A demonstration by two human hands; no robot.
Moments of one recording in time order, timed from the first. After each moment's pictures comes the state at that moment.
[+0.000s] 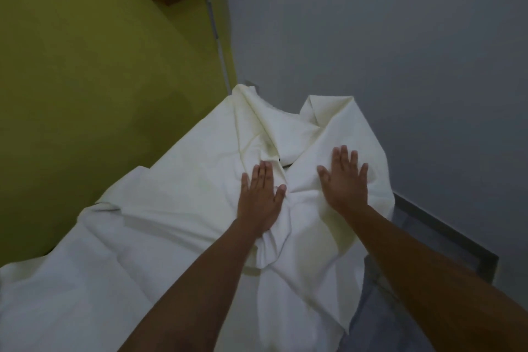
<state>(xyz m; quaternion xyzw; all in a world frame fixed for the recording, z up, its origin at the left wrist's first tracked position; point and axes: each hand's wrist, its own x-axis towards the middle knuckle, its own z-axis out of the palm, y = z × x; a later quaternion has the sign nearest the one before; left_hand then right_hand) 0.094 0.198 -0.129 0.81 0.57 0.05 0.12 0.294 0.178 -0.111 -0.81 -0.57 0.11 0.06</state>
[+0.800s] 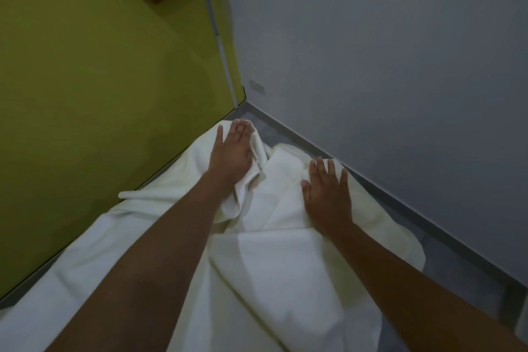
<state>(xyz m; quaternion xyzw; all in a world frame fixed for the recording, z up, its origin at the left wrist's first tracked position) 0.098 0.395 -0.079 0.82 0.56 -0.08 -0.03 0.291 0.271 -0.118 -0.75 -0.65 0.07 0.05</state>
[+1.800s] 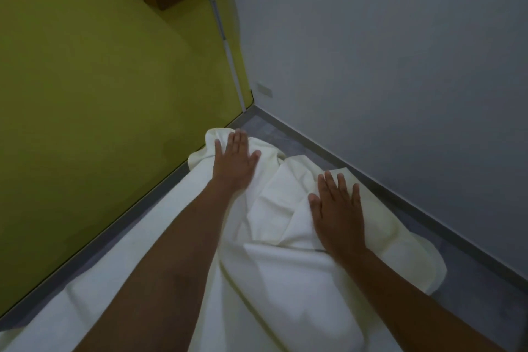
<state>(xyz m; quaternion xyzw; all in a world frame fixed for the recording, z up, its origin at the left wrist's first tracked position) 0.086 0.421 -0.118 0.79 0.62 -0.04 0.05 0.283 0.263 -0.117 -0.76 -0.64 0.09 0.09</state>
